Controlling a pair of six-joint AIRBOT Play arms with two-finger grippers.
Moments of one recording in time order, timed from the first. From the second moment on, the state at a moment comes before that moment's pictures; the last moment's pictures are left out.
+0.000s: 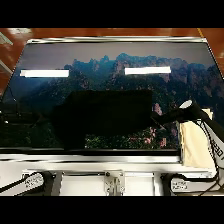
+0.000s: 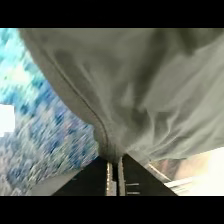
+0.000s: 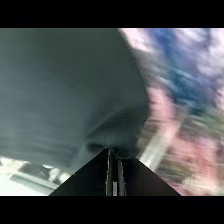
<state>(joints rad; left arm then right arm) 0.50 -1.24 0.84 0.77 -1.24 -1.10 -0.15 -1.52 0.90 -0.88 1.12 1.38</state>
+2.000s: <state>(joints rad) 0.42 -0.84 1.04 0.78 -1.05 -1.09 -0.13 -1.09 1.15 -1.35 0.92 1.40</state>
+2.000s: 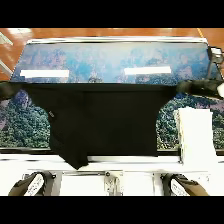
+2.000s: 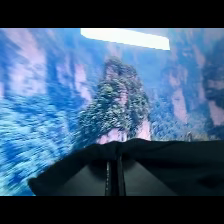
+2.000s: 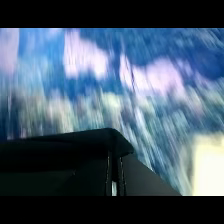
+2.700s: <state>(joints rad) 0.12 -1.53 1.13 0.64 -0.39 -0.93 0.02 -1.59 1.12 -1.04 0.10 1.28</state>
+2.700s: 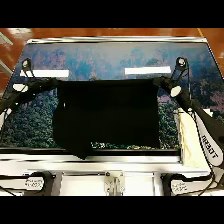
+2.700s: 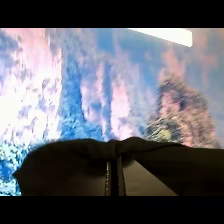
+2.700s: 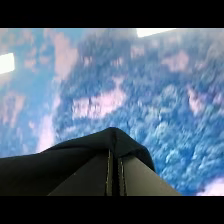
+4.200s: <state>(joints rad) 0.26 -1.62 1.26 1.08 -1.15 -1.31 -0.08 -1.59 1.12 -1.15 0.86 1.58</state>
